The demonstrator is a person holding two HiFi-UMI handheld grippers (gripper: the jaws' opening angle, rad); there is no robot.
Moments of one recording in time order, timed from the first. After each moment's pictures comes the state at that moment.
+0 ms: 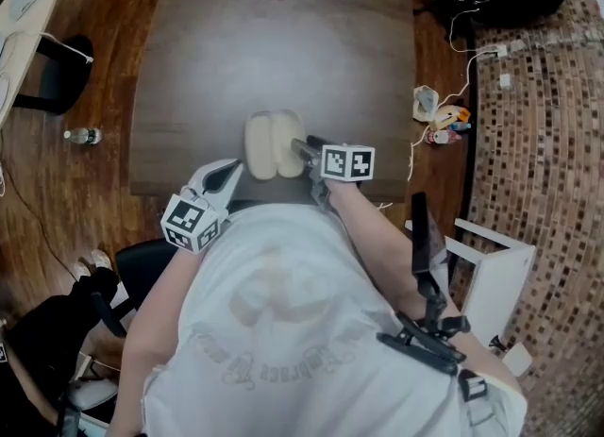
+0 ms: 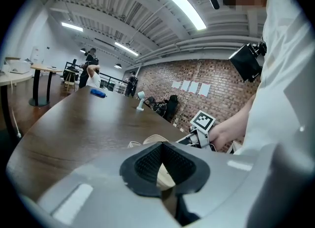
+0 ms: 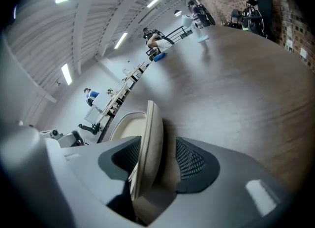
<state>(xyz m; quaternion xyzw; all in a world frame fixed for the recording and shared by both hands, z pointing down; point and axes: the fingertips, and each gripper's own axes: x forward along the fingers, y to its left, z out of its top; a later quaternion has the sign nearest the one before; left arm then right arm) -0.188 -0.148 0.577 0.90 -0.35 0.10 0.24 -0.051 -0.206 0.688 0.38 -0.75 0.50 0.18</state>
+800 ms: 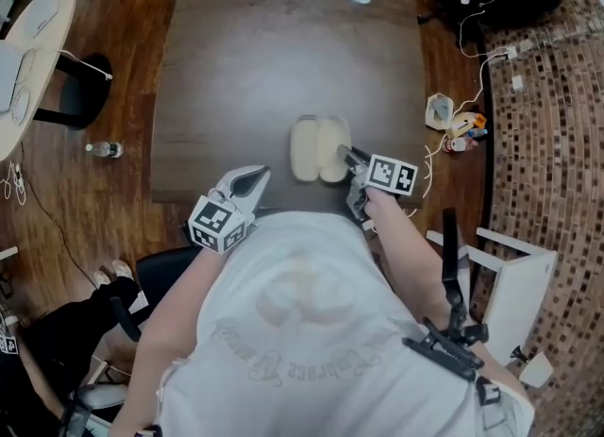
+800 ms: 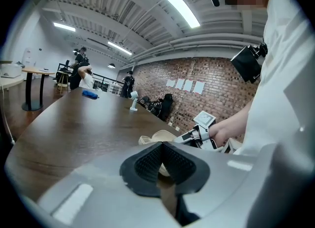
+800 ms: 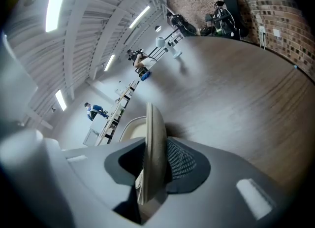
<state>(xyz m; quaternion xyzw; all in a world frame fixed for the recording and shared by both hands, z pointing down) -0.139 -0.148 0.565 0.92 -0.32 0.11 0.22 0.045 -0.204 0.668 0.44 -0.71 0.54 0.07</state>
